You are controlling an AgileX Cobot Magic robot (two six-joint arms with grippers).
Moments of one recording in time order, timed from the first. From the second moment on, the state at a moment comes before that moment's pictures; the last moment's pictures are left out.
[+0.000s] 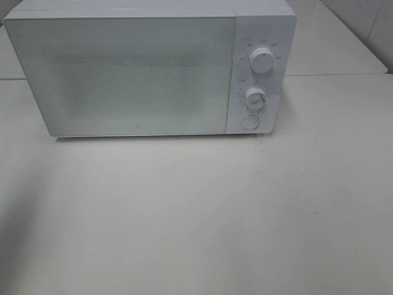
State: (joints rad) left arm -0.01 1.07 -0.95 -0.06 1.13 0.04; right arm 0.04 0.00 -0.51 -0.06 1.05 0.06
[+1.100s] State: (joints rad) left arm 0.01 0.28 -0.50 -0.05 1.04 0.05; right arm 0.04 0.00 -0.51 -0.06 1.05 0.06
